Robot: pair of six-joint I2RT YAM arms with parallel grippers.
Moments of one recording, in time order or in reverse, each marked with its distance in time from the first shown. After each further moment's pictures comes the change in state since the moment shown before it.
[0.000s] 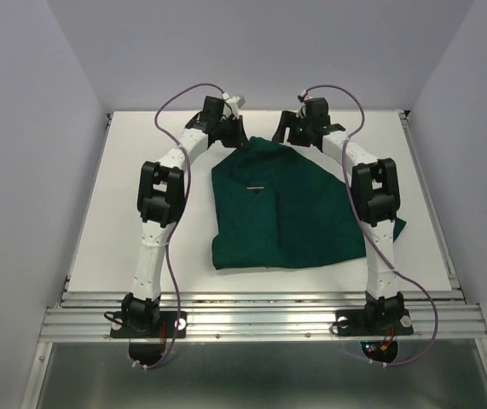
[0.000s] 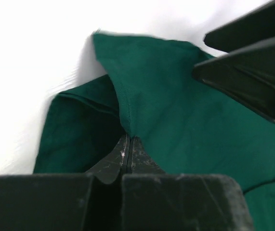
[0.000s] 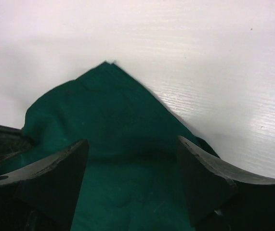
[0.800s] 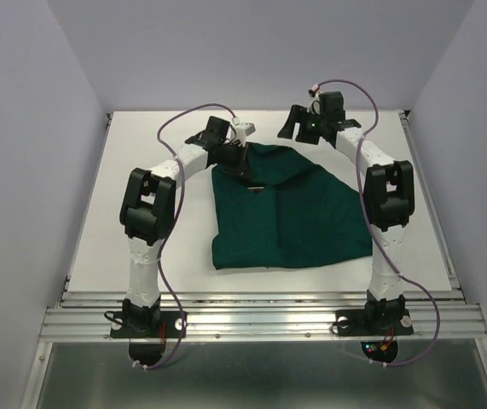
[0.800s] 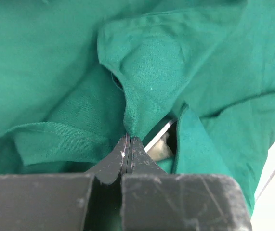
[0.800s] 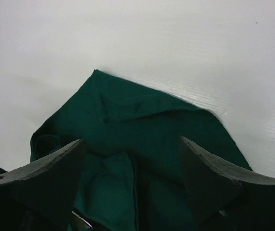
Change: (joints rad) left arm -0.074 -0.352 -0.505 0.000 0.077 0.156; right arm -0.052 -0.161 -0.090 -0.035 -0.142 0.028
